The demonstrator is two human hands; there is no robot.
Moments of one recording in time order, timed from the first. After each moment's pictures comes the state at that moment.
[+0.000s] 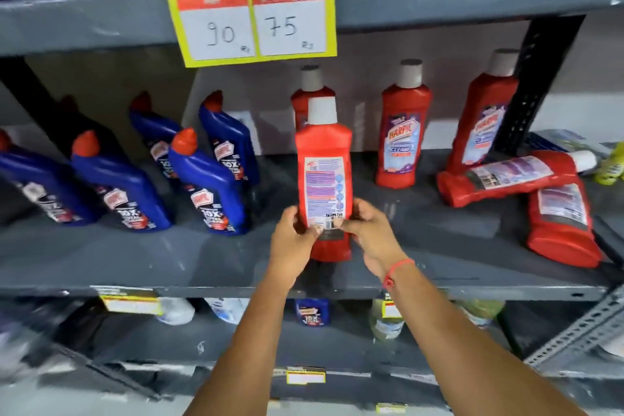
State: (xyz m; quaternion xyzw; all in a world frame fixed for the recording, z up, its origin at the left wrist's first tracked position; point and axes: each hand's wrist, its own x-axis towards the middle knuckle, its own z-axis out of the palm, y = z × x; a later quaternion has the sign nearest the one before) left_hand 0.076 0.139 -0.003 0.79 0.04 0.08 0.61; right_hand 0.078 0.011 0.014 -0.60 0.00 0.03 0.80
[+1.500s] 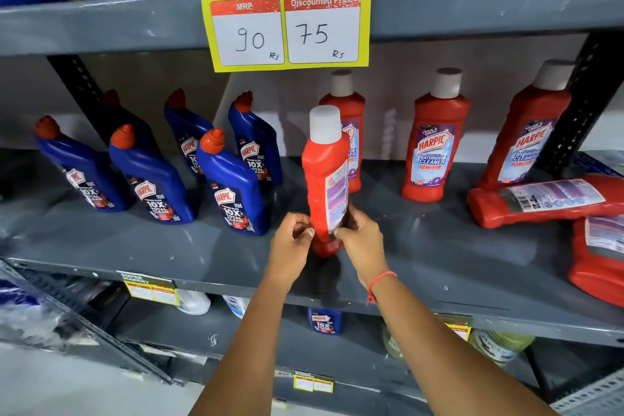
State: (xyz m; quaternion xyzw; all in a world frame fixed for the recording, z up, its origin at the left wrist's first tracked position) left_hand 0.081 0.166 -0.011 0.79 0.06 0.11 0.60; right_hand 0.095 0.045 0.001 -0.73 0.02 -0.01 0.68
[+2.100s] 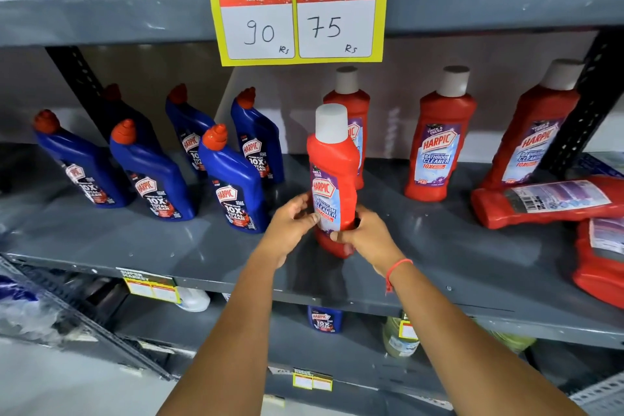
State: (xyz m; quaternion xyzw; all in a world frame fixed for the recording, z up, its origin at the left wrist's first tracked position) left_hand 0.101 0.176 0.015 0.75 0.00 -0.01 0.66; right_hand 0.110 0.030 0.006 -0.78 -0.07 0.06 0.62
